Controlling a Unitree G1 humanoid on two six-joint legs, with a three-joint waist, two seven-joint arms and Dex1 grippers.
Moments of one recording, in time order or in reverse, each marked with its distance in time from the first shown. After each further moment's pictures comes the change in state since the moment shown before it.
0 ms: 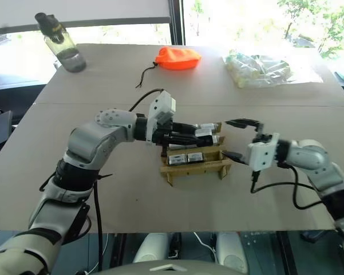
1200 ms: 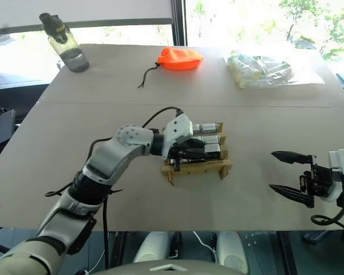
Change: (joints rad) left arm 0.067 -0.074 -0.143 0.007 0.165 -0.082 0.113; right arm 0.330 0.146 -0.457 0.024 0.591 0.553 0.722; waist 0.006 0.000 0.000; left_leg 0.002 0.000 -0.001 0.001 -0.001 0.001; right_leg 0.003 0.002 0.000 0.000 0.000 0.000
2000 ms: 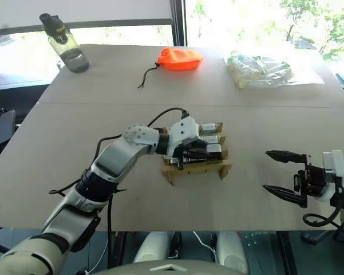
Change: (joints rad) left arm 0.012 -0.007 -0.054 0.036 0.084 -0.045 -0.028; right arm 0.002 0.061 -0.041 -0.072 -0.062 0.024 -0.003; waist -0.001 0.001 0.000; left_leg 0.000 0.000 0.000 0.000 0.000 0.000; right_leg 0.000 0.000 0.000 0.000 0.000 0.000
